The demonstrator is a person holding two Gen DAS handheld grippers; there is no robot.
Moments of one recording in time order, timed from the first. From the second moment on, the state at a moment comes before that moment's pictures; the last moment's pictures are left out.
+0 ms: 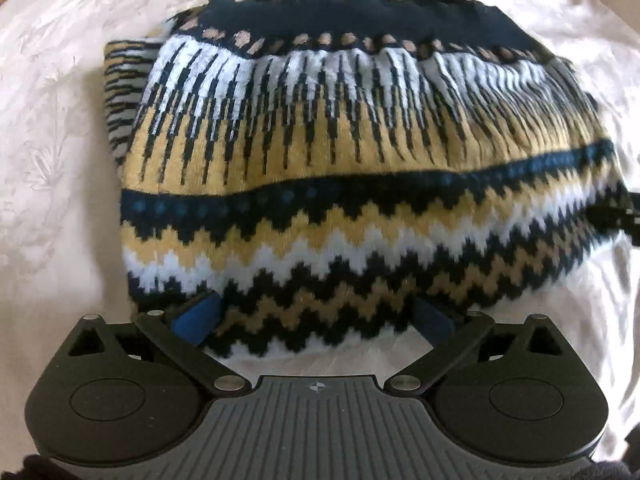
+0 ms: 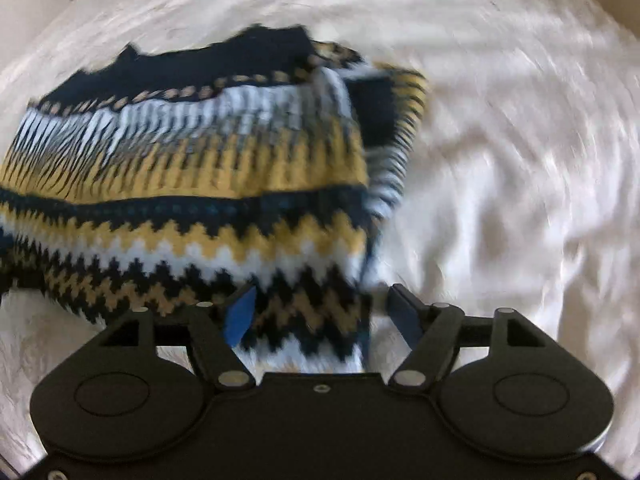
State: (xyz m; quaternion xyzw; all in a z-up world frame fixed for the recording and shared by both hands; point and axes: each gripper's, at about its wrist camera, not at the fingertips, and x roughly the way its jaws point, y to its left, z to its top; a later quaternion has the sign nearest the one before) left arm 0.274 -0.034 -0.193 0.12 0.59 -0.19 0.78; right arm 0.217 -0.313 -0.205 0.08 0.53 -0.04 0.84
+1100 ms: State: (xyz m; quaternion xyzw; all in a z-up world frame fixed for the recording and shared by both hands) left arm 0.421 0.005 -0.190 0.04 0.60 -0.08 0.80; right arm 0.207 -0.343 -0.159 0.15 0.47 -0.09 0.87
